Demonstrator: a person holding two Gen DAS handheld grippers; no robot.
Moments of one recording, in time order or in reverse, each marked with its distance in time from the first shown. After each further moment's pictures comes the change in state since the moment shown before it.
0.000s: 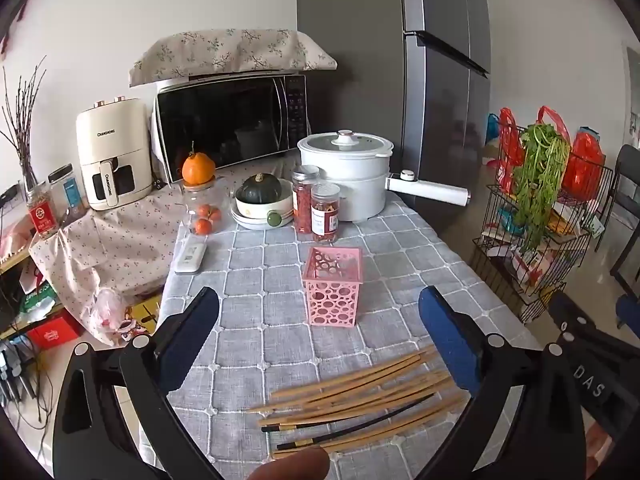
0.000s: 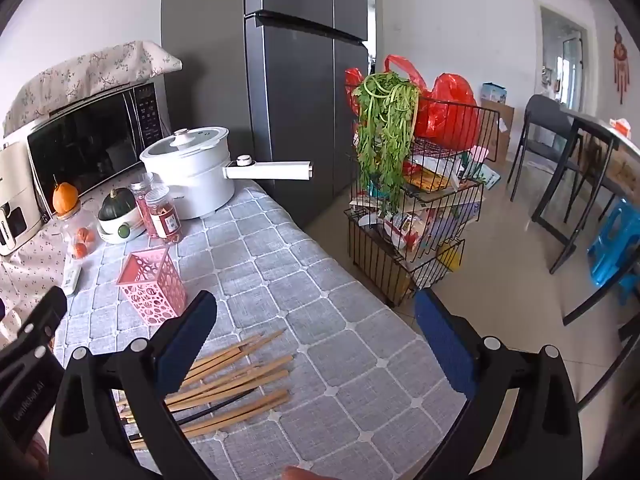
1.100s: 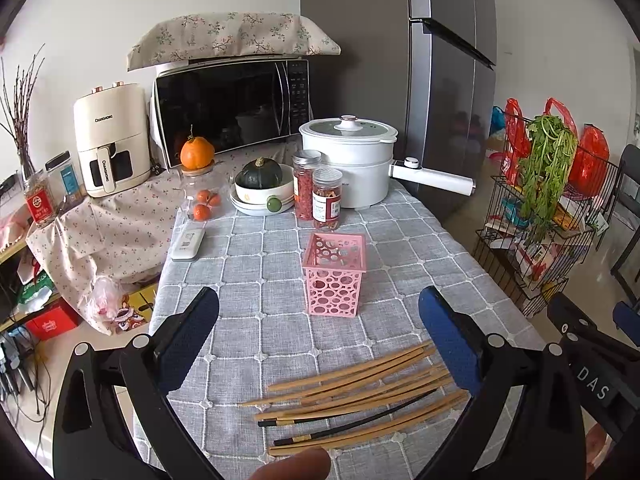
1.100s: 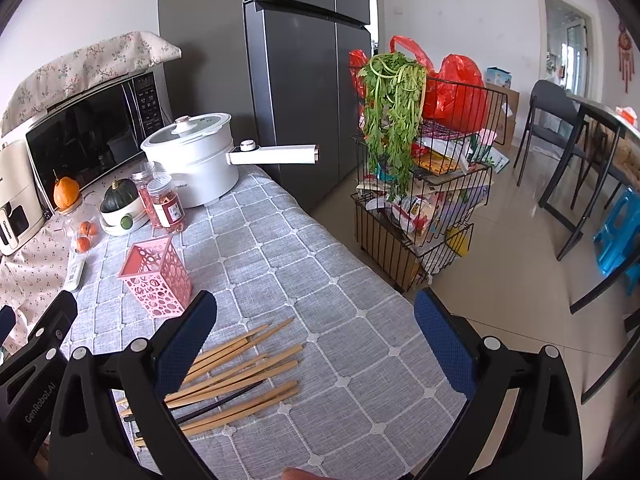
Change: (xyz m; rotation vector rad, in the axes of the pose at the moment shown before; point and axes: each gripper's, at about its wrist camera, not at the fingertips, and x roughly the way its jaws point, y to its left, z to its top) left arm 0.021 -0.003 -0.012 -0.023 0.075 -0.012; right arm 0.012 0.002 -0.002 0.027 0.065 0.026
